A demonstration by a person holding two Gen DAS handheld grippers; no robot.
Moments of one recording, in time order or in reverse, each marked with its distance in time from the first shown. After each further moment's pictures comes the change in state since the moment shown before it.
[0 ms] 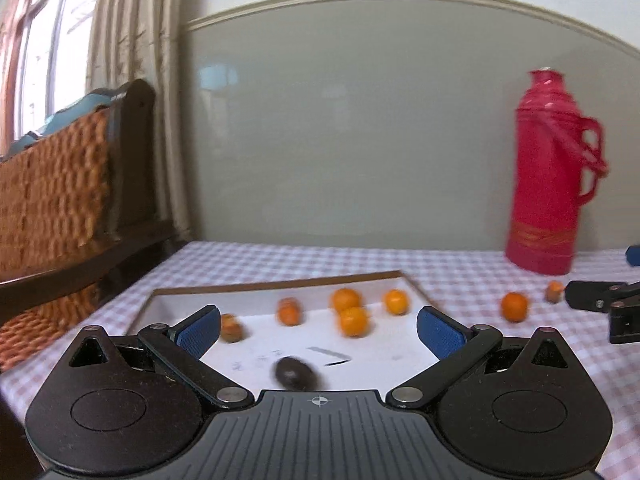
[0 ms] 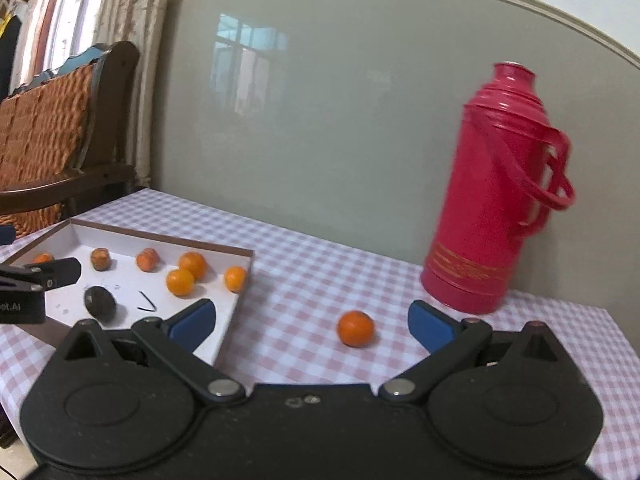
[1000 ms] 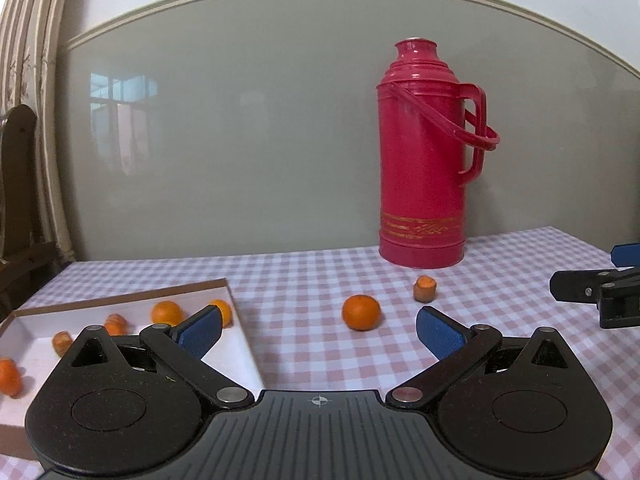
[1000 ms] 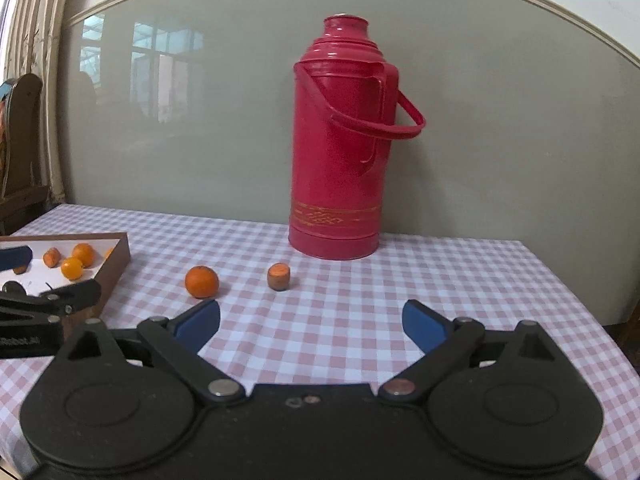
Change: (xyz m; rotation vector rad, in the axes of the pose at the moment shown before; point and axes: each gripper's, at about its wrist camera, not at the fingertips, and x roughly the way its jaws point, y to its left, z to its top) left arm 0.018 -0.137 -0.006 0.099 -0.011 -0.215; right arm -0.034 -0.123 -0.049 0.162 0.017 -0.166
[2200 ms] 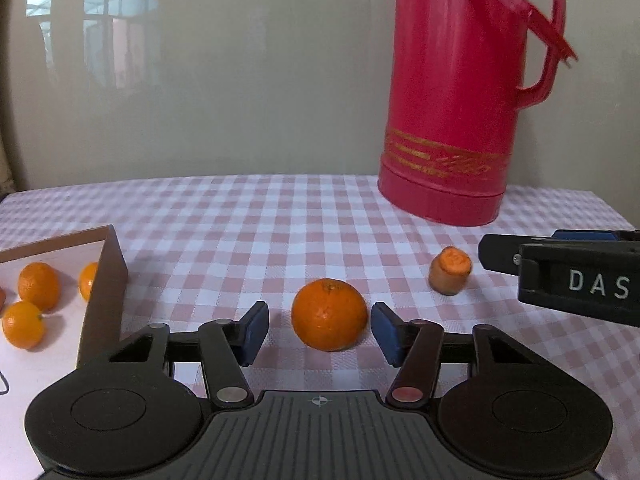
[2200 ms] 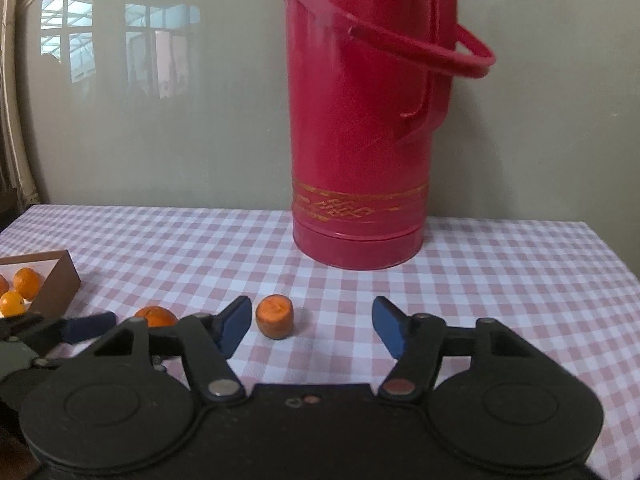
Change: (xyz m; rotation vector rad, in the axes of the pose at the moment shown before) left arm 0.163 -0.043 -0.001 -0.077 0.277 -0.009; right arm 0.164 0.004 0.029 0.047 0.140 0.068
